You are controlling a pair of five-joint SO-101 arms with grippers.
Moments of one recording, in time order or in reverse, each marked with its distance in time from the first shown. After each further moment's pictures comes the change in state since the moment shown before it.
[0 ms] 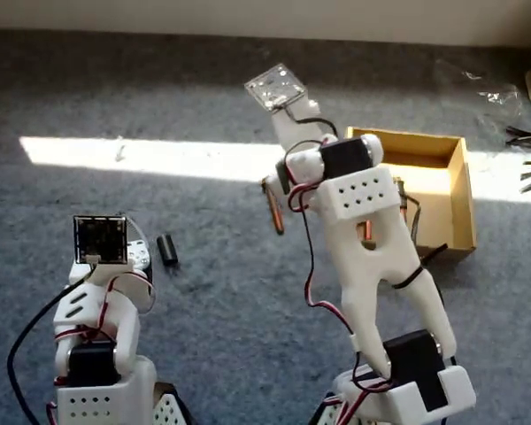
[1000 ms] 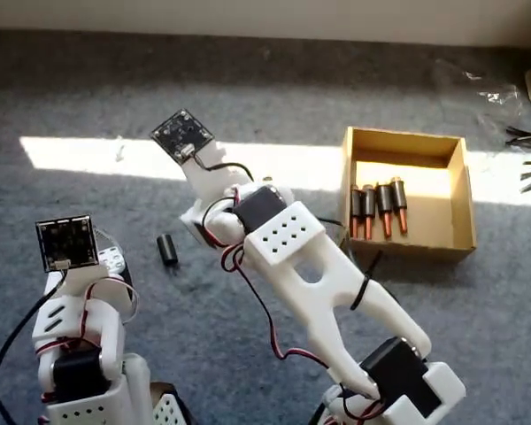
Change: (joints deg) left arm -9.1 -0.4 -7.1 11.8 3.2; right arm -19.8 0.0 12.7 -23.0 -10.6
